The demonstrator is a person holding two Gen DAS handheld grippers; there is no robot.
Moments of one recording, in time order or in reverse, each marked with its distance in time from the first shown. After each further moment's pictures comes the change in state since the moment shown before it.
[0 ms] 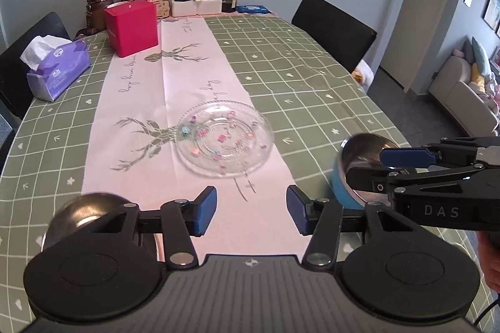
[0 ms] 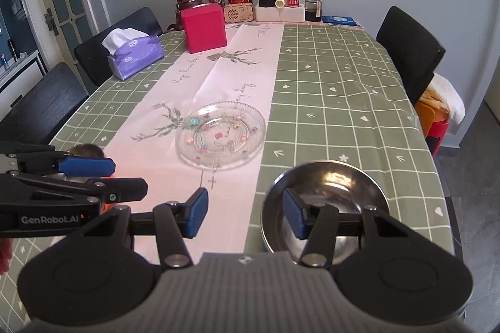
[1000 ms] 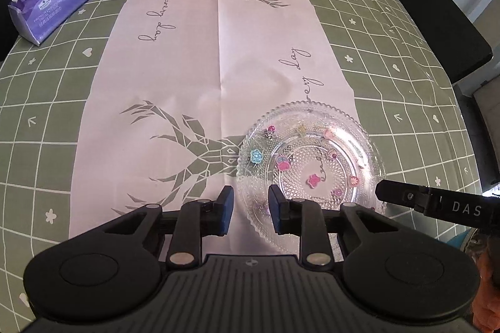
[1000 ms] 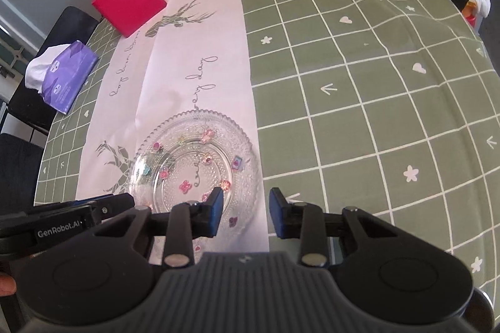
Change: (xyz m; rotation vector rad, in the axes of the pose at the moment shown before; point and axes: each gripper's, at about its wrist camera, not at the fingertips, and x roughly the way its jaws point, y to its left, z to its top) left arm 0.153 0.092 0.077 -0.230 0.300 0.059; right arm 0.181 -0.054 0.077 0.392 0.302 0.069
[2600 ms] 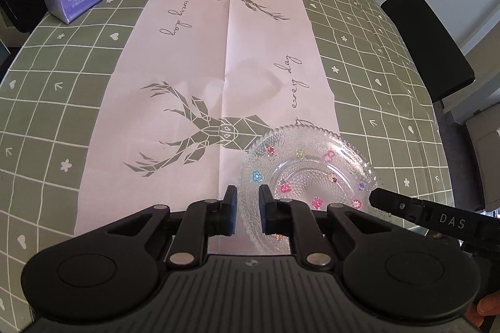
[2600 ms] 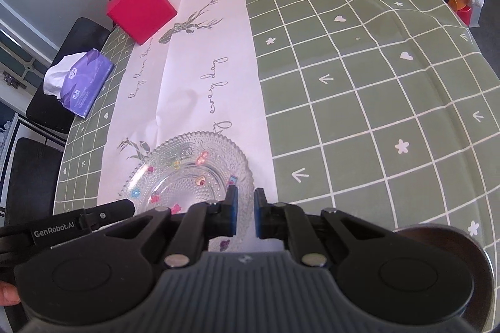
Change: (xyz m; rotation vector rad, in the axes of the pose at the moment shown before) left arm -0.055 -0.007 -0.032 -0.098 -0.042 -0.027; right arm -0.043 0.005 -0.027 -0.005 -0.050 0.042
